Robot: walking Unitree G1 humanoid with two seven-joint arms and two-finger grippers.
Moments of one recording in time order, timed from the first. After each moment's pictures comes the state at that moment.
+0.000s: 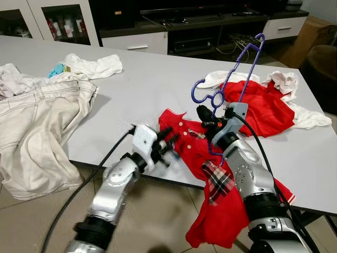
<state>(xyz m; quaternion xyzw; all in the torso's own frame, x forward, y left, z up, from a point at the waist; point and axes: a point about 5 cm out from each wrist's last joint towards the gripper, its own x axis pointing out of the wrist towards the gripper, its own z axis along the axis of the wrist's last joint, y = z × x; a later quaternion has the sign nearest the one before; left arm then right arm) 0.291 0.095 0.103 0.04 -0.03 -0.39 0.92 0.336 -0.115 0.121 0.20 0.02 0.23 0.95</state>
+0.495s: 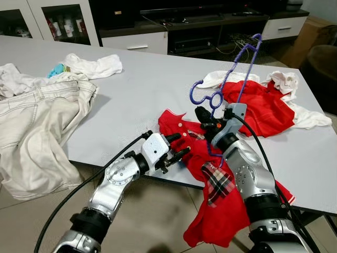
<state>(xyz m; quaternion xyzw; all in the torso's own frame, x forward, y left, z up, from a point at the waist) 0.295 0.090 0.100 0.16 -0.04 -0.45 0.88 0.333 -0.111 0.122 0.20 0.03 0.25 0.95</state>
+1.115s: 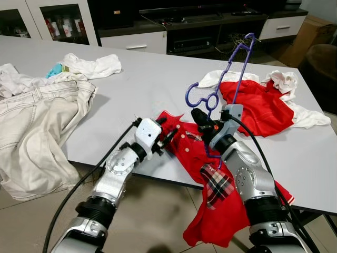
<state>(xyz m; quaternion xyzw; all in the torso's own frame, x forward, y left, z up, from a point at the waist) 0.321 0.099 0.096 0.11 -0.02 -0.33 0.94 0.329 -0.108 0.122 0.20 0.03 0.27 0.94</state>
